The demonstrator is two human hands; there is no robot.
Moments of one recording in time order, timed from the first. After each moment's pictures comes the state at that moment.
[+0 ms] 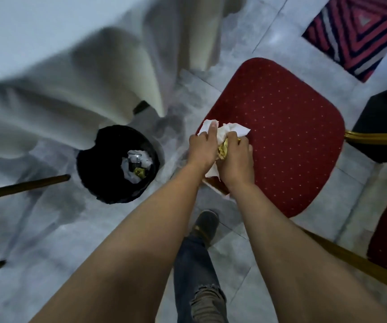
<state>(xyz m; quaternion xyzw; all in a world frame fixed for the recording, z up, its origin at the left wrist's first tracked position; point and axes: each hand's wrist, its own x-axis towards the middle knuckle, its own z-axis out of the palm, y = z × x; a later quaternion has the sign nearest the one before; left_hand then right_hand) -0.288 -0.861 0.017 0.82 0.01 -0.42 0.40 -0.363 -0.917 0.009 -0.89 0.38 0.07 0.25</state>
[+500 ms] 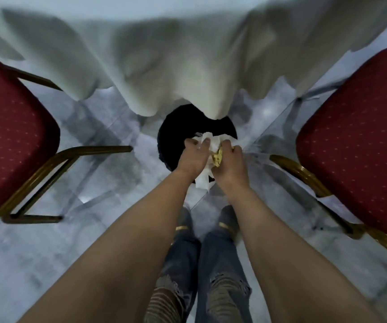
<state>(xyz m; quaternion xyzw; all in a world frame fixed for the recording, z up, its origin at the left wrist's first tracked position) -0.211 -0.578 -0.055 0.78 0.16 -0.42 0.43 -0.275 -0.667 -0.062 -0.88 0.29 0.20 0.31</state>
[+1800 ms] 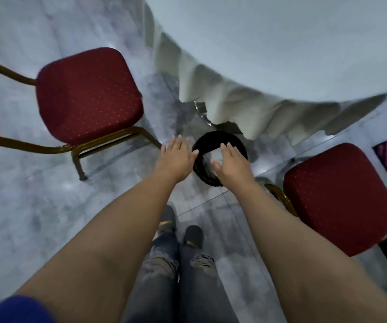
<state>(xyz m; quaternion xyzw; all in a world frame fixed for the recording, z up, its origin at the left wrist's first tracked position) -0.299 -0.402 0.171 0.95 -0.04 -0.25 0.16 -0.317 -0.572 0.171 -0.96 0.03 0.23 0.18</state>
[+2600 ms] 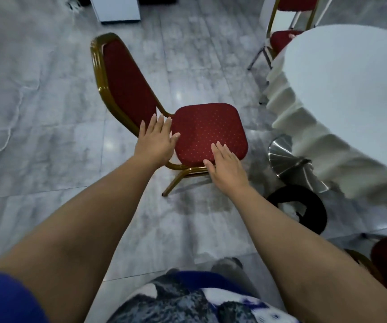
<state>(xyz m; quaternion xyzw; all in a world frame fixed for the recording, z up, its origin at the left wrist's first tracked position) -0.366 0.039 0.323 0.99 0.12 -0.06 0.06 -0.353 -0.166 0.287 -0.96 -0.19 0.13 0.17</state>
